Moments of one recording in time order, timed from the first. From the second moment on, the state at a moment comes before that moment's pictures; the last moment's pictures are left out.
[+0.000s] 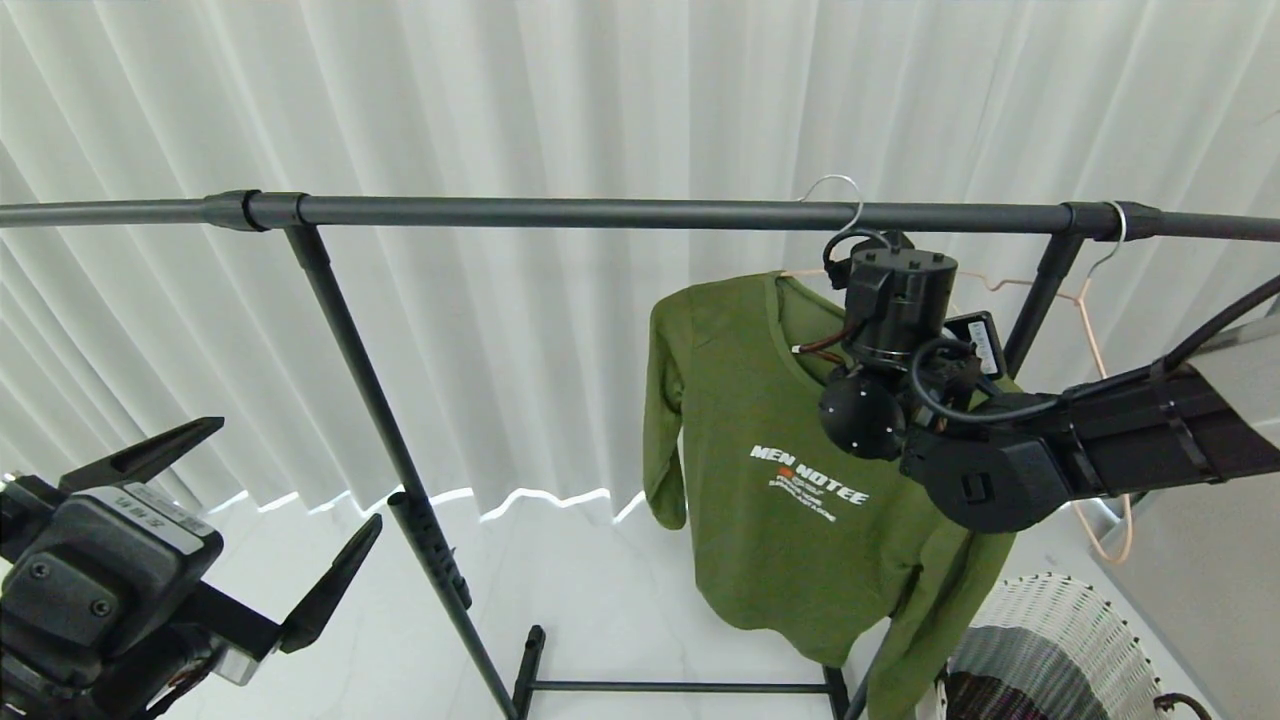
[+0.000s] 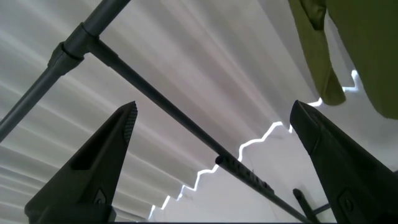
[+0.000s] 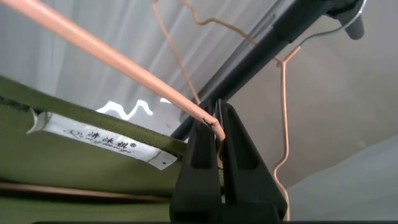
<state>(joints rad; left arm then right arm) -0.49 1.07 -0.15 -0.93 0.28 0.75 0.73 2.02 -1.27 -0.72 -1.34 -0.39</state>
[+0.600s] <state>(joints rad) -0.49 1.06 -0.16 -0.93 0.29 0.75 0.79 2.06 -1.27 -0.76 -1.34 -0.39</state>
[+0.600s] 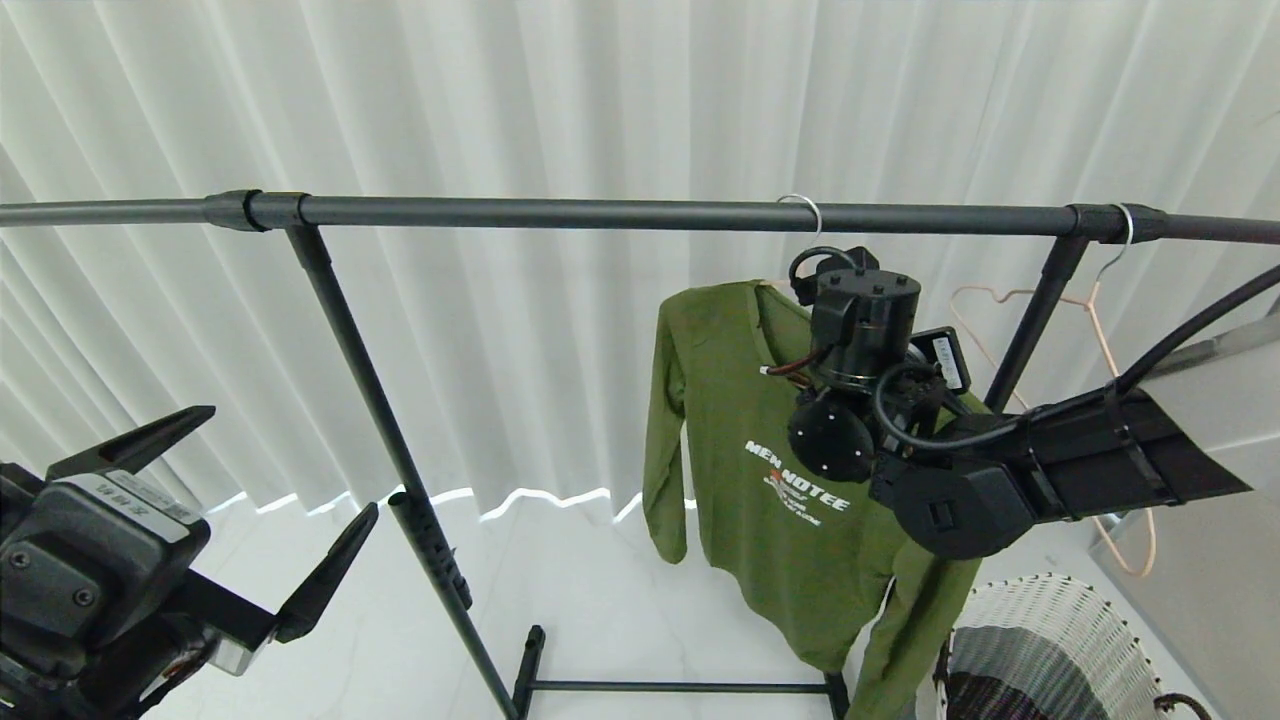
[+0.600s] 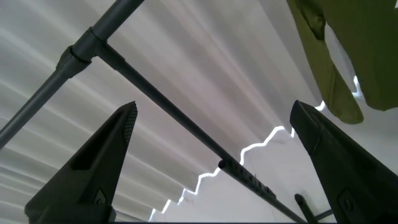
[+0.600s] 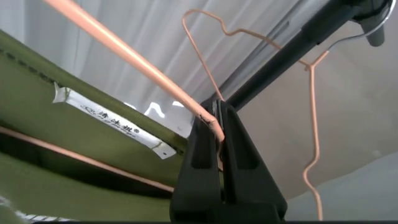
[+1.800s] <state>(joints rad) -0.49 1.05 -0.16 -0.93 0.29 0.75 0.94 1.90 -1.09 -0.80 -0.79 -0.34</state>
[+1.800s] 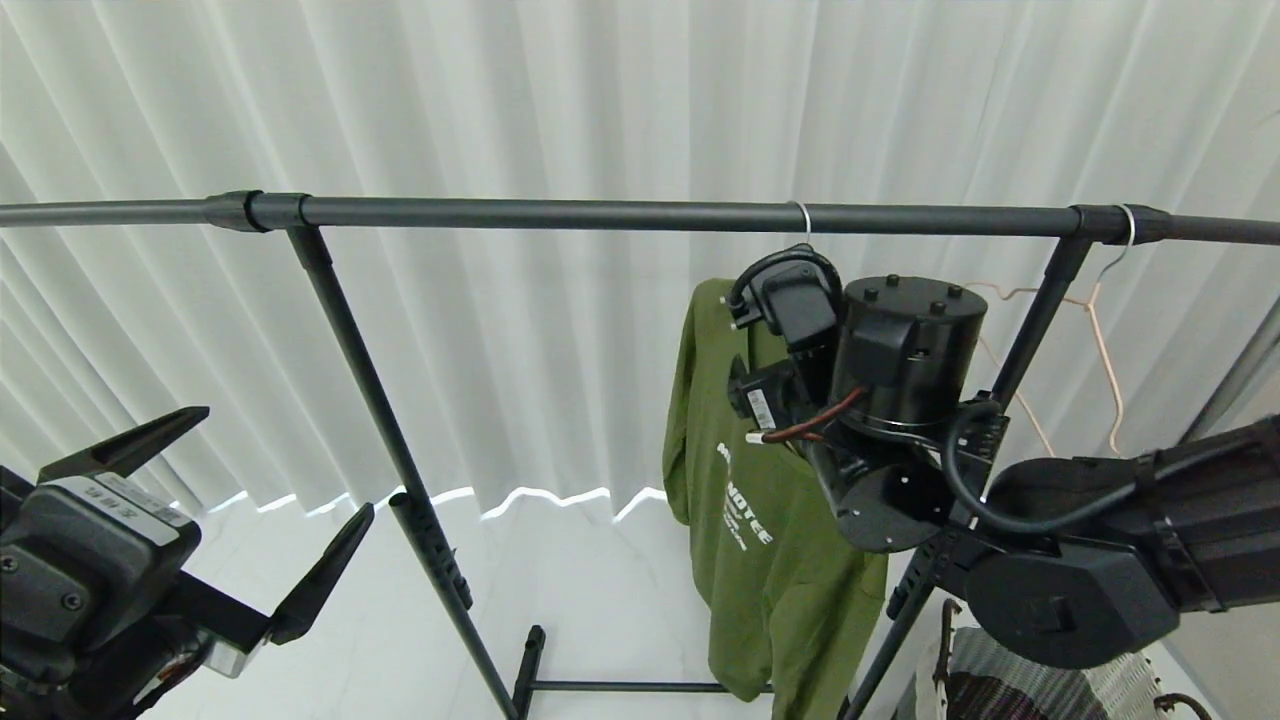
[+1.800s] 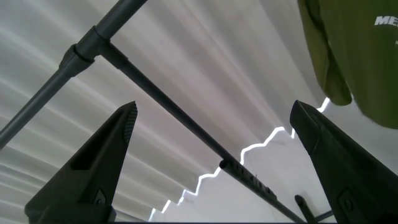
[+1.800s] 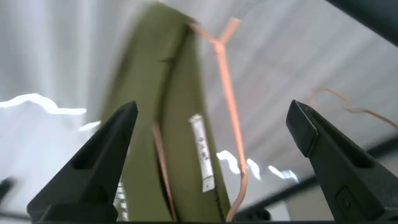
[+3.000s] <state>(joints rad) -0.41 1.05 -0.14 -0.93 0.30 0.75 0.67 1.44 -0.60 -0.85 -0.36 -0.33</state>
